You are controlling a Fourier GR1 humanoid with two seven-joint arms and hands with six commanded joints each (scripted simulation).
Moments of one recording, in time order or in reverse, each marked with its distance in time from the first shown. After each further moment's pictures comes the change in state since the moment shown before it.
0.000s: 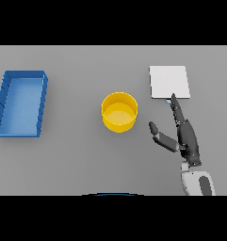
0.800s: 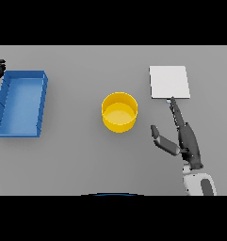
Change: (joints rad) left arm 0.815 -0.123 0.268 -0.606 0.373 0.284 0.409; right arm 0.029 -0.022 0.010 -0.001 0.004 0.022 -0.056
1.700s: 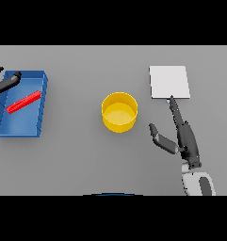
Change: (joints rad) left arm 0.158 0.018 -0.063 -0.214 0.074 -0.230 0.105; right arm -0.017 0.004 0.001 0.016 0.017 -0.014 0.012
